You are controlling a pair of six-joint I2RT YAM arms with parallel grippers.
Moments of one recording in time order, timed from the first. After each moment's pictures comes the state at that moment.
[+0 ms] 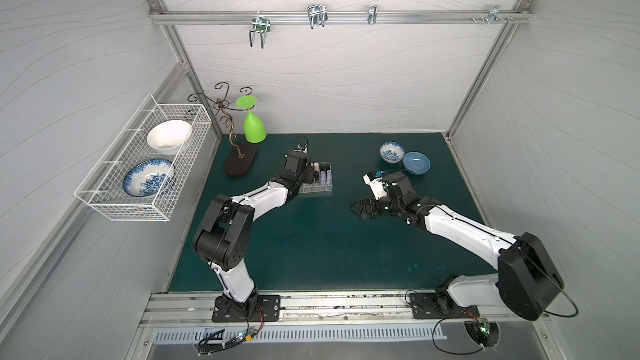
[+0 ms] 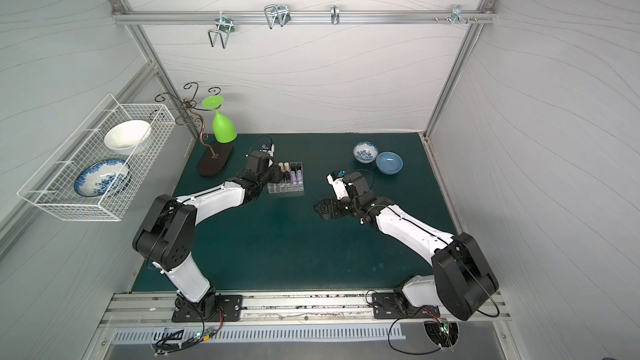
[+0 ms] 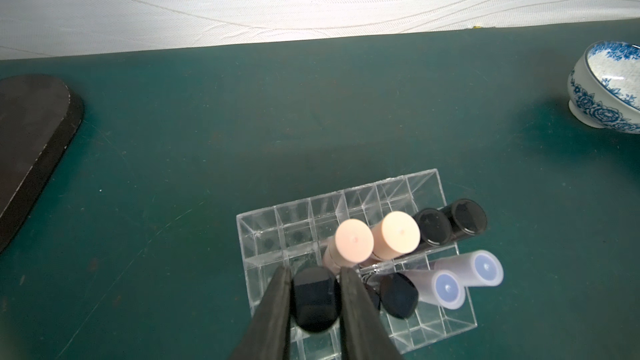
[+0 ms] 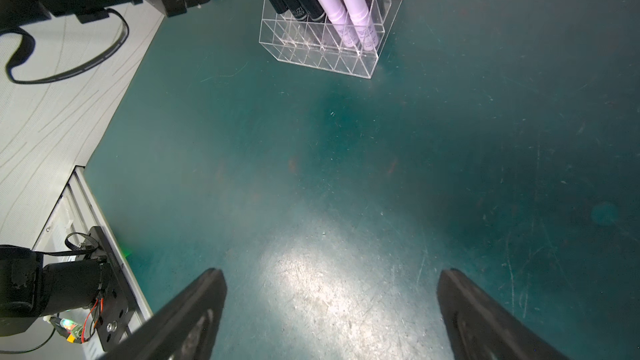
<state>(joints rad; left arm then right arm) -0.39 1.73 1.05 0.07 -0.20 -0.19 0.63 1.34 0.80 -0.20 -0.33 0.29</state>
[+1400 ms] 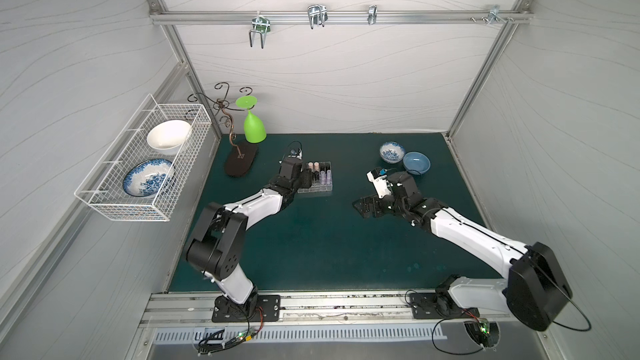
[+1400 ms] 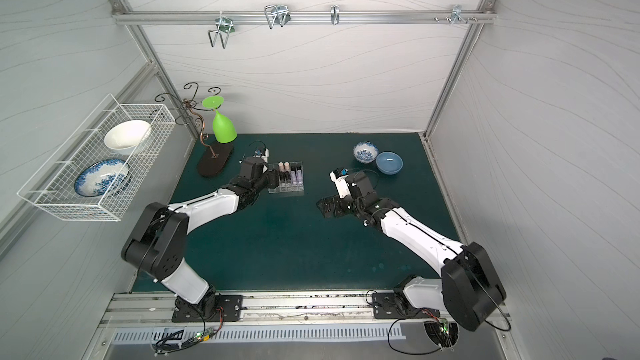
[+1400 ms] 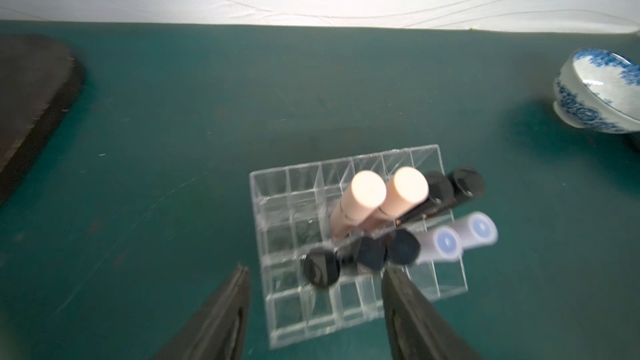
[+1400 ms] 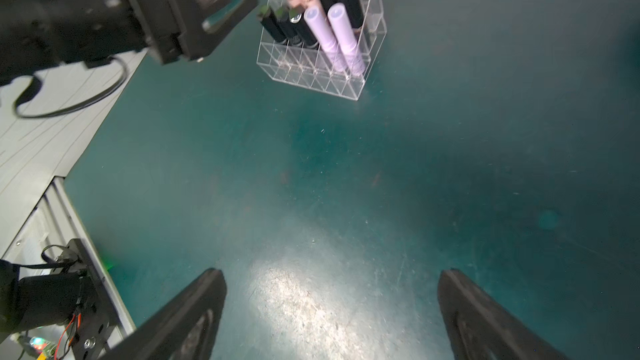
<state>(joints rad) -0.37 1.57 0.88 0.11 -0.17 -0.26 0.63 1.23 0.80 -0.24 -0.23 0.24</state>
